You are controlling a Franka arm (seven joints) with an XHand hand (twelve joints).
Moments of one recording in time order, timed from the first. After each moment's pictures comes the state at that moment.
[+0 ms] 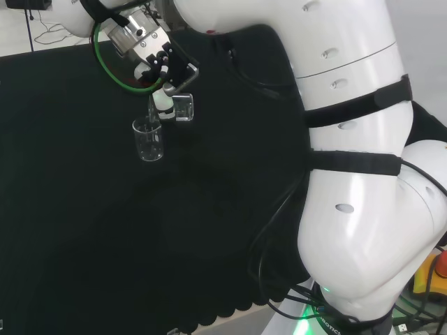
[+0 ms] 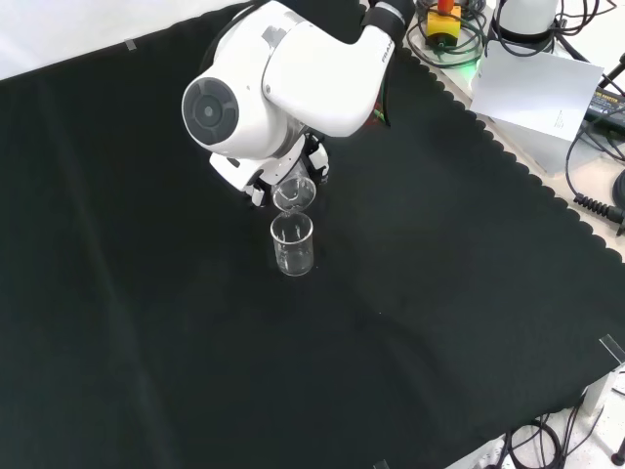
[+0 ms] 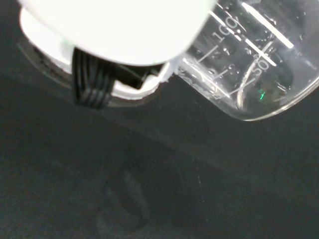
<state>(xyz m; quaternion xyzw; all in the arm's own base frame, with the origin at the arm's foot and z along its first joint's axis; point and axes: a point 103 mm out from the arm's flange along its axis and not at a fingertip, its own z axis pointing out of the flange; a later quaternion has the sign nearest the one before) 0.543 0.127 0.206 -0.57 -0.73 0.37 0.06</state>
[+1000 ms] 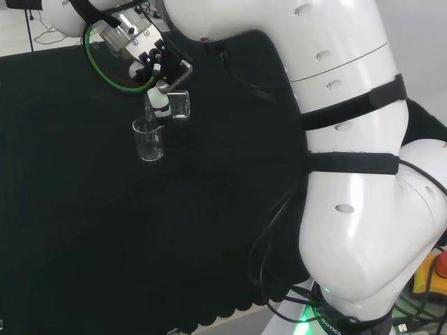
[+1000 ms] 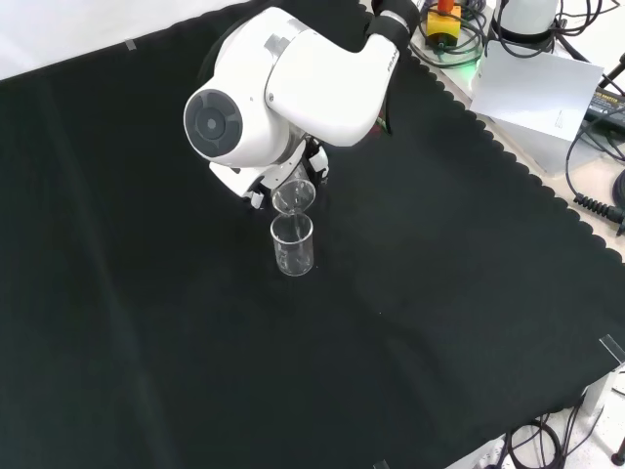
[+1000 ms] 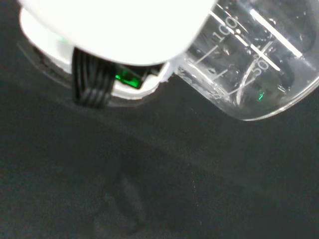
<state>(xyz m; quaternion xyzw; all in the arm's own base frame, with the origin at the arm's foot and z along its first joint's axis) 0.547 0.137 0.212 -0.57 -0.72 0.38 0.05</state>
